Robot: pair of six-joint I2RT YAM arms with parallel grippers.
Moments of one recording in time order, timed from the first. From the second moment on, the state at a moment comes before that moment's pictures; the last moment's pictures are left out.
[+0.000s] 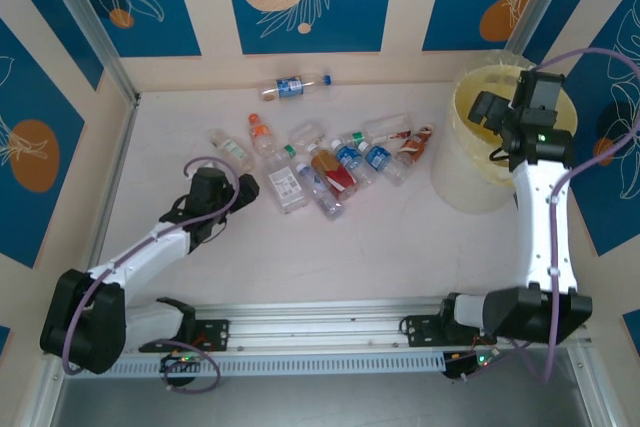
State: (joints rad) left arm -0.35 1.19 0.60 -0.13 -0.08 -0.78; right arm -0.16 1.22 1.50 -0.82 0.13 0.24
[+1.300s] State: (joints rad) left arm -0.30 1.95 1.42 -0.55 -0.31 -0.92; right arm 0.37 0.94 1.06 -0.45 -0.15 0.28
